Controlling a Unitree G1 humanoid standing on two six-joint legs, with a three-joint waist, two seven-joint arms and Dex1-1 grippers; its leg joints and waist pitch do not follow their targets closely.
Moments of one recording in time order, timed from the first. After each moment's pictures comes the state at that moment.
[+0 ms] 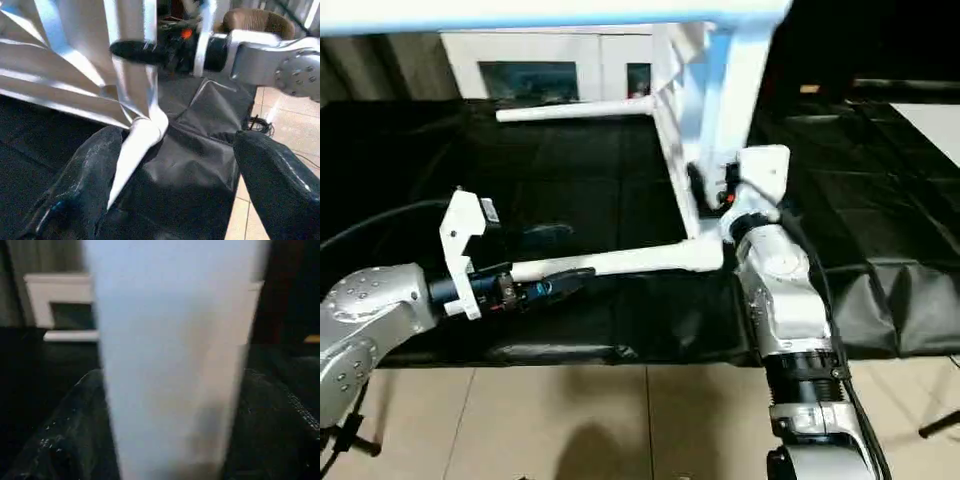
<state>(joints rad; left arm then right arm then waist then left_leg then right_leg) -0.29 0.55 -0.13 -0.33 -0.57 0.54 -0.72 -0.55 -0.22 -0.04 0.32 0.18 0.18 0.19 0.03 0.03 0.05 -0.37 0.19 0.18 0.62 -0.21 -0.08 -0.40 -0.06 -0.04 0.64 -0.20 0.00</state>
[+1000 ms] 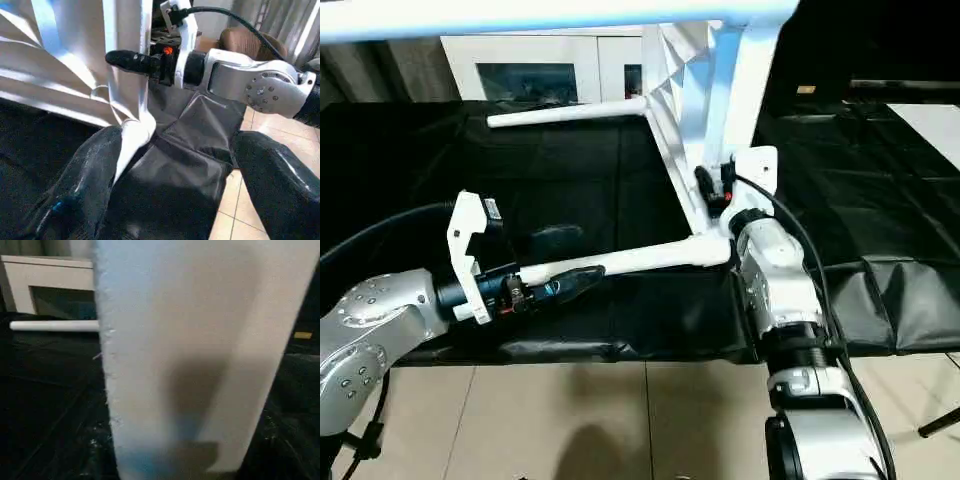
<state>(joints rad) -0.27 0.49 -0.10 -0.36 -0.62 0.61 -0.67 -0.67 -0.24 -0.07 0.60 0.12 0.04 0.19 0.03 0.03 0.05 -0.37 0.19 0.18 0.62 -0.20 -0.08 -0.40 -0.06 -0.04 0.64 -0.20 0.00</state>
